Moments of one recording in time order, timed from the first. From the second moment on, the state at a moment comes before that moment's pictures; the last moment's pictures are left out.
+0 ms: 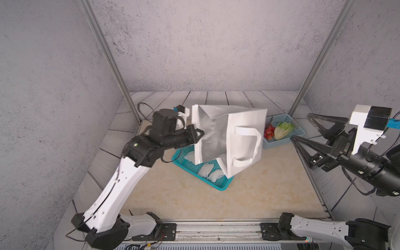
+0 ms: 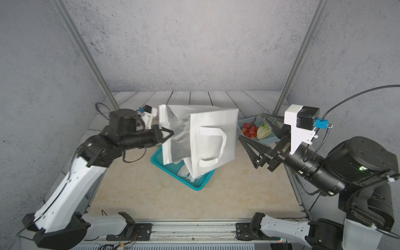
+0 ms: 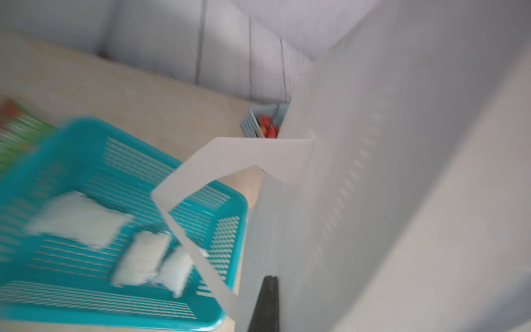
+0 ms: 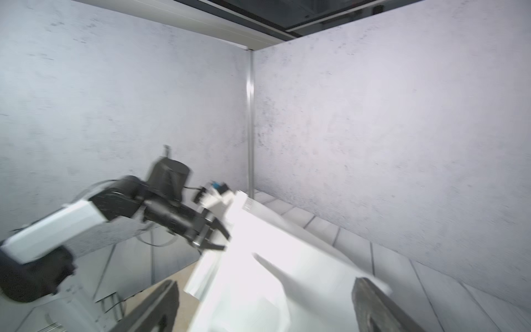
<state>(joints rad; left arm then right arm) -0.59 1.22 1.78 -1.00 0.18 -0.65 1.00 0.98 2.01 -0.98 0.23 -0.02</state>
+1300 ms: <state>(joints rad) -0.56 0.90 1.68 -1.67 -0.35 -0.14 0.47 1.94 1.51 -0.73 -0.05 -0.28</state>
